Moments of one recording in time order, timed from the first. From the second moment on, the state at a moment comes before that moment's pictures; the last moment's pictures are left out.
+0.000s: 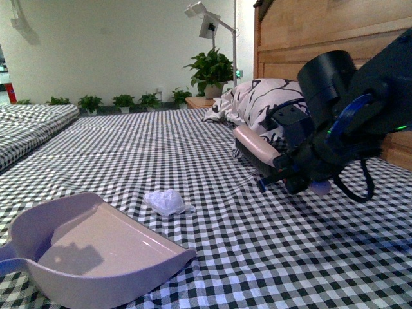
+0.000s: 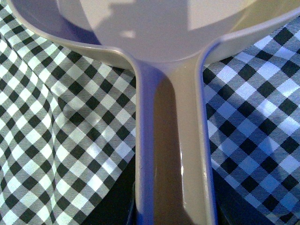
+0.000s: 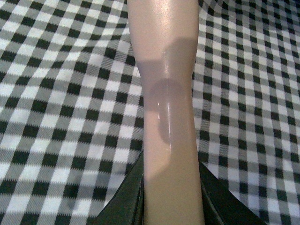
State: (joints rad) left arm 0.10 1.42 0.87 -0.42 0.31 0.82; right arm 0.39 2.08 1.54 -0.05 0.17 -0.23
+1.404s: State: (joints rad) left arm 0.10 1.42 0.87 -0.42 0.31 0.82; right arm 0.32 2.03 1.59 -0.18 -0.23 -0.28
